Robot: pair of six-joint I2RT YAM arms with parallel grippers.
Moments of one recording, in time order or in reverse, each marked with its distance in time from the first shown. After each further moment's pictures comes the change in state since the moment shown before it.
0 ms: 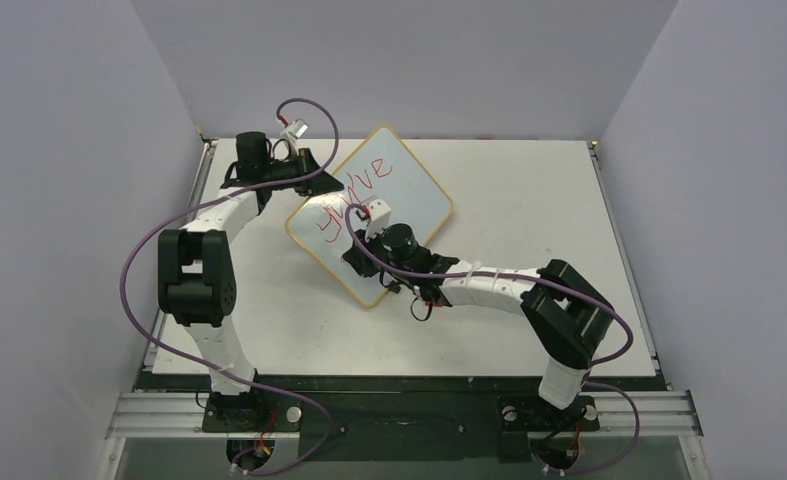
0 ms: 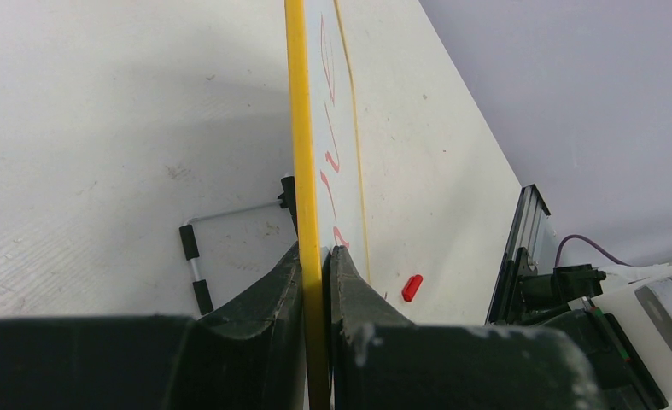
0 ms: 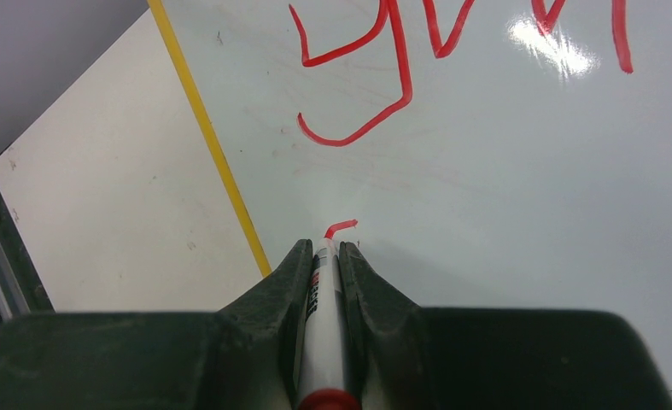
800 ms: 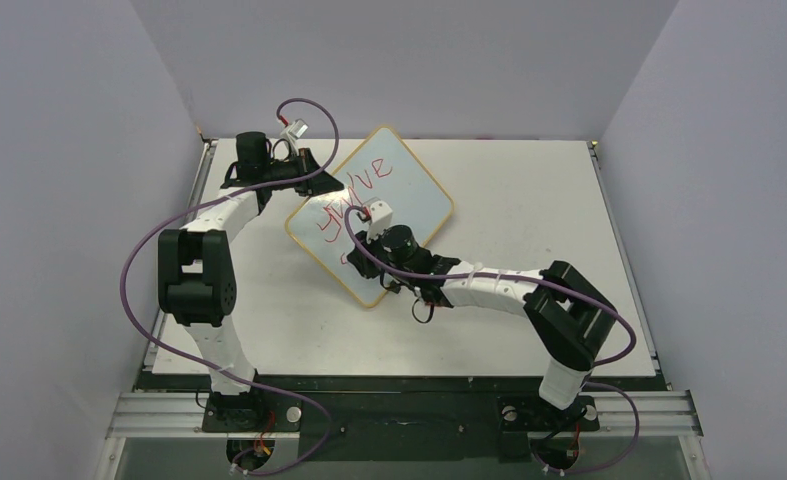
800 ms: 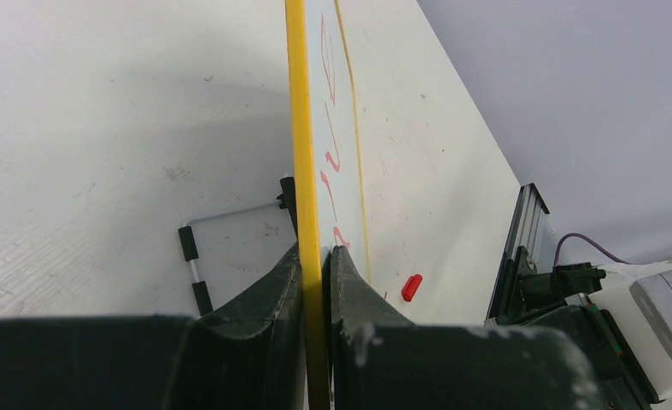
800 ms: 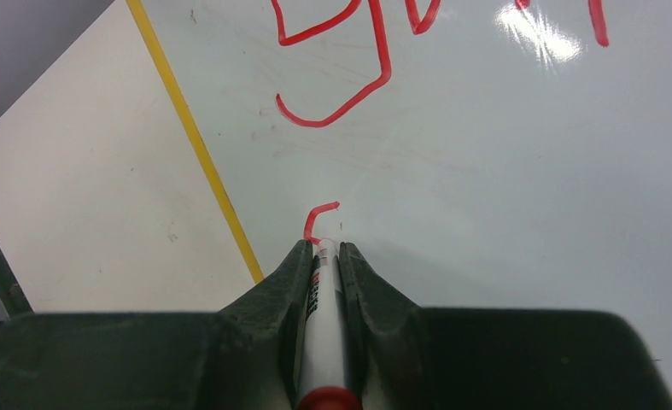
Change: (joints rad) left arm 0.001 0.003 0.000 0.007 0.007 0.000; right arm 0.001 -0.016 -0.022 -0.027 0.040 -0.008
